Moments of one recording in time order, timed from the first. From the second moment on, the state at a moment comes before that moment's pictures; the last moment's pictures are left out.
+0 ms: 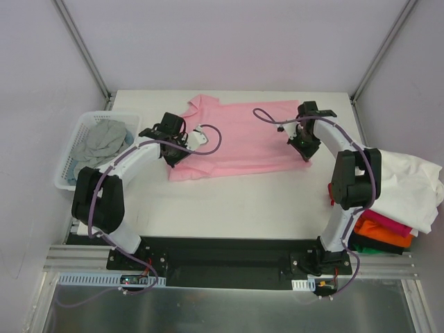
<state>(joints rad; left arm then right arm) -0.35 1.59 1.16 -0.68 0.13 0.68 0.15 1.88 1.49 -0.97 0.04 -0.68</state>
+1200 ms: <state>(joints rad) -0.29 1.82 1.35 -0.68 0.17 0.70 0.16 2.13 1.85 -1.00 0.08 -0.69</state>
